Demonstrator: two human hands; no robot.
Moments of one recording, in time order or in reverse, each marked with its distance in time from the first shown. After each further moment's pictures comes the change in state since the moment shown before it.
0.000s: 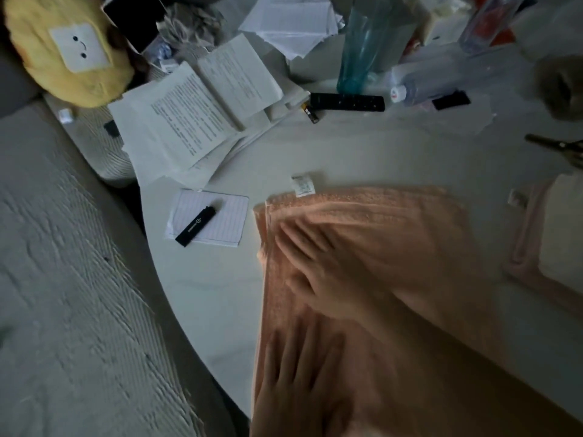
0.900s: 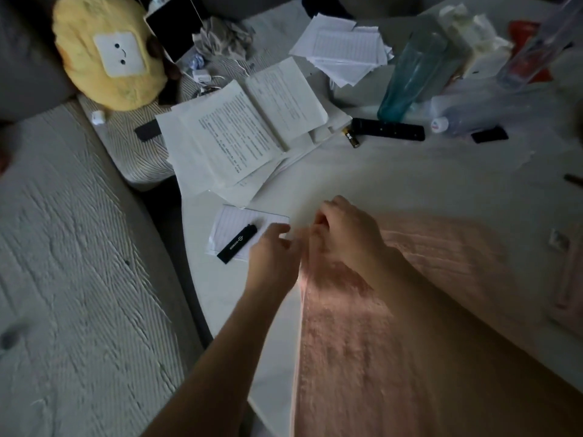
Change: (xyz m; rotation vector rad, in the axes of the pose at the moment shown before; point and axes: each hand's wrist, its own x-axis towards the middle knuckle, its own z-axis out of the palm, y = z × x) left_hand 0.157 -0.140 -0.076 -0.878 0.120 -0.832; right_hand 0.108 0.001 -0.055 0.157 0.130 0.385
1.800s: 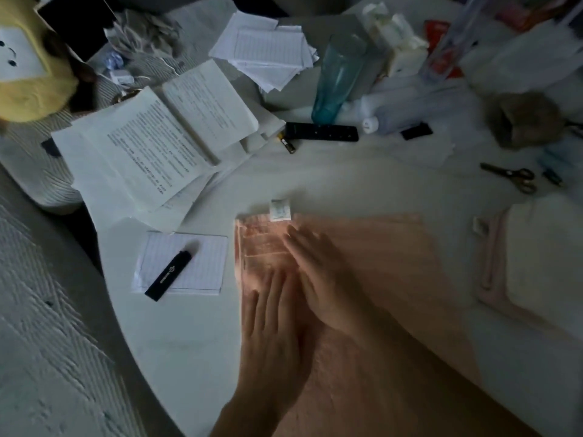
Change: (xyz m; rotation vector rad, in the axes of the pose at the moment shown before) left_hand -0.081 -0.035 0.065 0.418 -0.090 0.676; right_hand -0.074 0.062 0.027 0.145 0.180 -0.216
